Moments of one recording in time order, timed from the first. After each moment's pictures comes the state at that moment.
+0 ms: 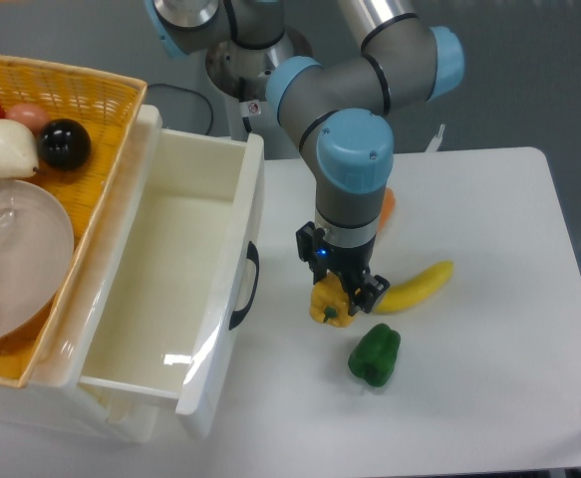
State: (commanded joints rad) arm 2.49 -1.90 -1.52 -1.18 1.49 1.22
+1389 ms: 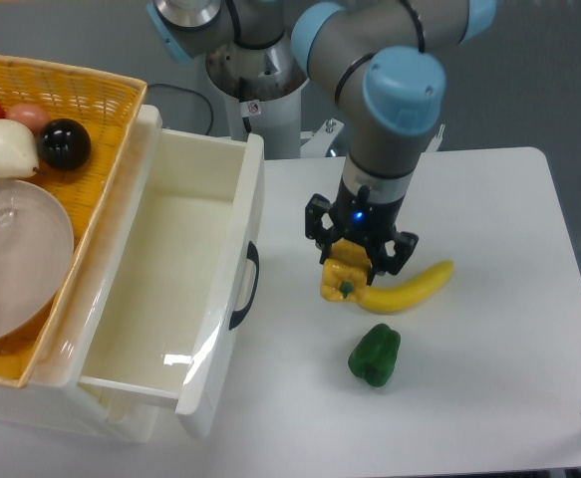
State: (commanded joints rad) arm 2.60 -1.79 -1.45 -1.34 1.25 0.80
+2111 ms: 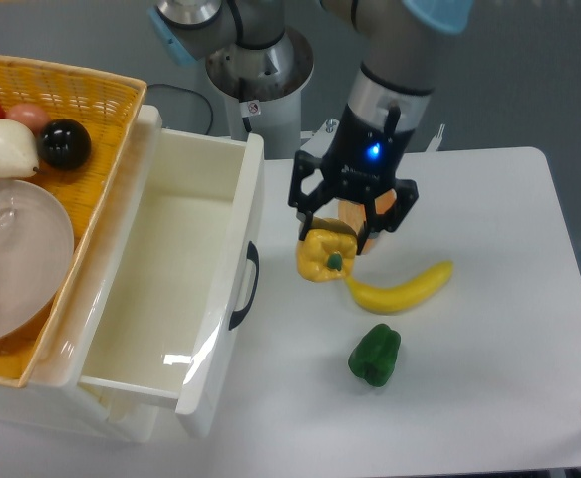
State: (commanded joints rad) arm 2.62 -1.68 -1.43 -1.36 1.03 0.58
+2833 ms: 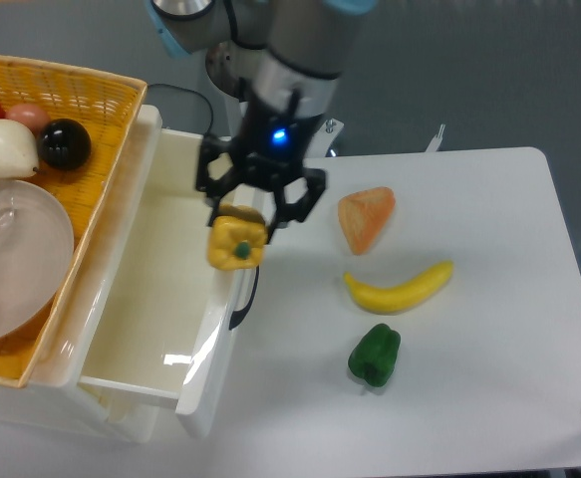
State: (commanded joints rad) arm 2.40 -1.69 -1.48 -1.37 1.15 0.50
